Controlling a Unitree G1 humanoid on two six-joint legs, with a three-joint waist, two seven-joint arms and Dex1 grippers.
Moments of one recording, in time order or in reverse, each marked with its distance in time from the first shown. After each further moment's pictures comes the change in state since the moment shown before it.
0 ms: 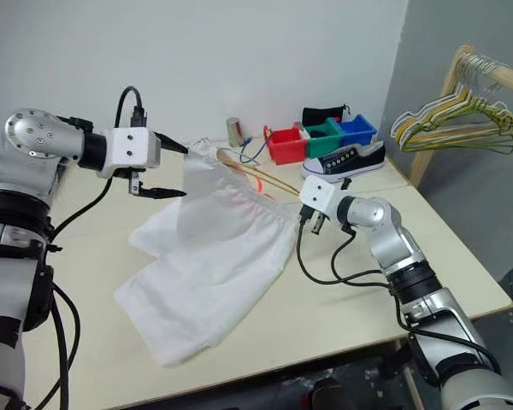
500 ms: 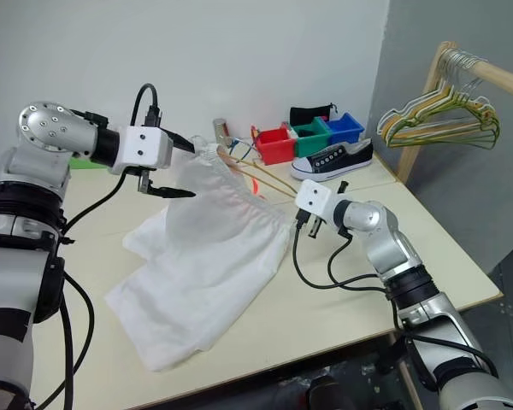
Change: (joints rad) left arm -0.056 -0.013 0.008 -0.006 -0.007 0.019 -0.090; right arm 0.027 0.025 -0.022 -0.006 0.007 0.070 0.010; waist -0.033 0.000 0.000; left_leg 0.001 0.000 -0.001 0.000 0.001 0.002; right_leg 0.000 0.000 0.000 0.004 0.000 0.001
